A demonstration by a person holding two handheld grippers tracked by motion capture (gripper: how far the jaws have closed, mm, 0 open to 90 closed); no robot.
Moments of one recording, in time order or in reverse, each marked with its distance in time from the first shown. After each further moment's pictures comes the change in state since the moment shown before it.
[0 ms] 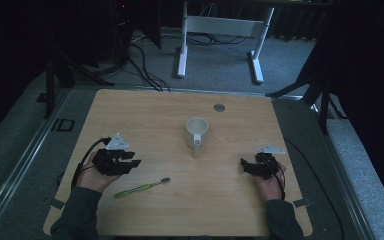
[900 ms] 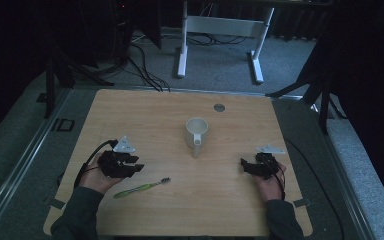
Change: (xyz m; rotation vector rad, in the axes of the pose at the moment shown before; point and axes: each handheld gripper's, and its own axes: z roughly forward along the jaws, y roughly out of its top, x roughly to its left) left arm -0.008 0.002 0.010 0.073 -0.040 0.054; right arm 0.000 0.000 0.000 0.001 0.000 -0.001
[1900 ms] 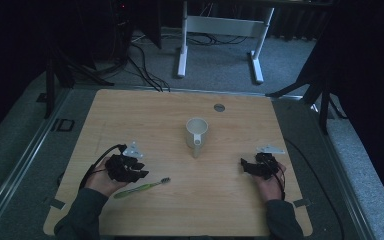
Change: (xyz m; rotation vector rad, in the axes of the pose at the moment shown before) left arm -0.010 0.001 0.019 0.078 -0.063 0.040; right arm 0.000 0.000 0.000 0.000 0.000 0.001
